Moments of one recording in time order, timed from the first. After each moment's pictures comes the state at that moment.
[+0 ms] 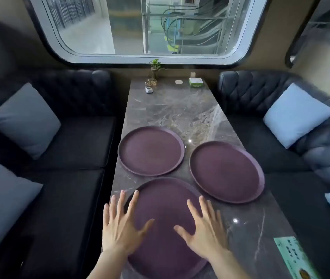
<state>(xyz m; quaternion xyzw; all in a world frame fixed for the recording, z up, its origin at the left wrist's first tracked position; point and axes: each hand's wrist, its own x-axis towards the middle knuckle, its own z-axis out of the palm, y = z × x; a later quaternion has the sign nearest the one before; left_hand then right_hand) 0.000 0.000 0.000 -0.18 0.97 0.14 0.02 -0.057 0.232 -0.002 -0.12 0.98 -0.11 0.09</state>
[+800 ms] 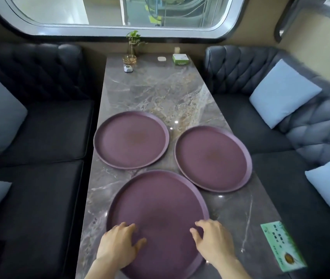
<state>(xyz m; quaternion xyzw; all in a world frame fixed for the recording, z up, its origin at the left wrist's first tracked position) -0.019 0.018 -0.059 -0.08 0.97 0.12 0.20 -0.064 0.289 -0.043 -0.01 0.98 -0.12 0.14</state>
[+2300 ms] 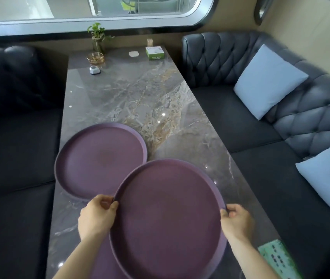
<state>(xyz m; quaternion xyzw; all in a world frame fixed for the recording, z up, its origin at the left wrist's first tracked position) -0.199 0.019 -0.029 -0.35 0.86 0.35 0.05 -0.197 0.364 -0.047 0.37 0.86 -0.35 0.01</state>
